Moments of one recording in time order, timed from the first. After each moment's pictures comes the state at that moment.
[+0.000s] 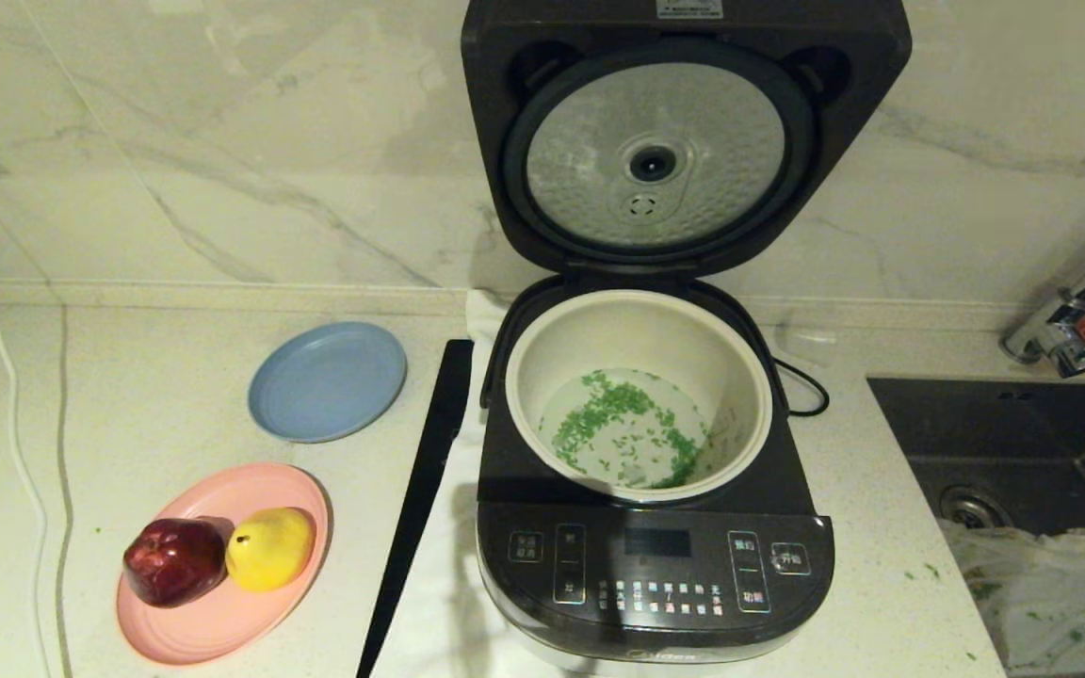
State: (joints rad) left arm 0.00 0.00 -0.04 0.10 0.00 0.01; right arm -1.00 2.29 -1.81 0.45 0.47 0.53
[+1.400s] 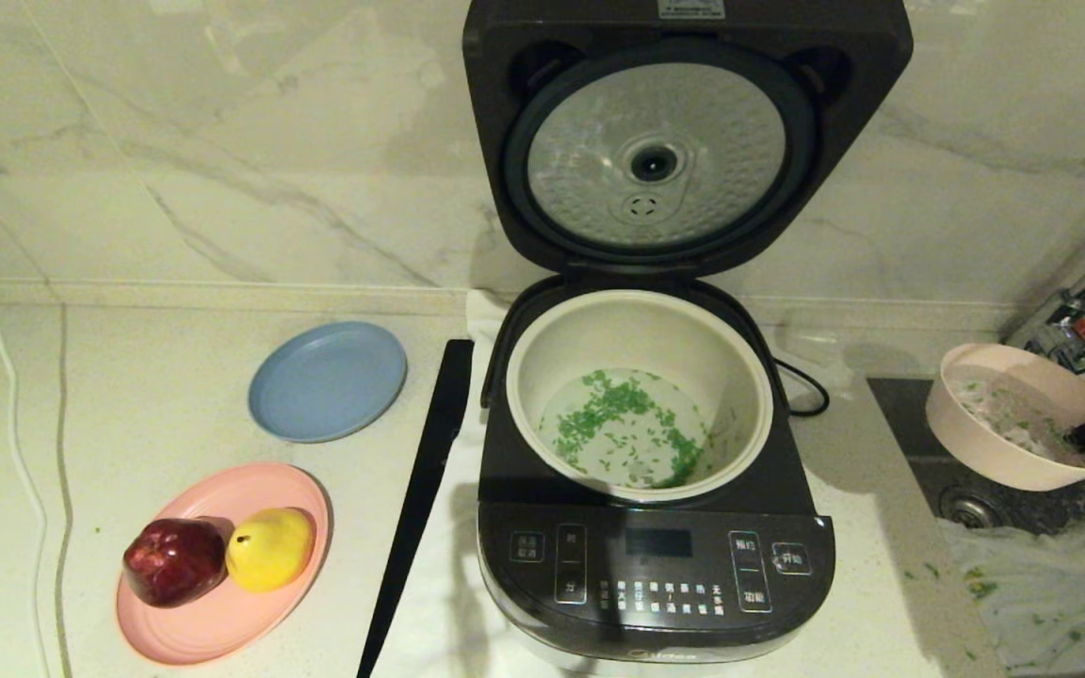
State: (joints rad) left arm 0.00 0.00 -0.04 0.10 0.00 0.01; right arm -0.18 1.55 -1.54 1.01 0.25 0.39
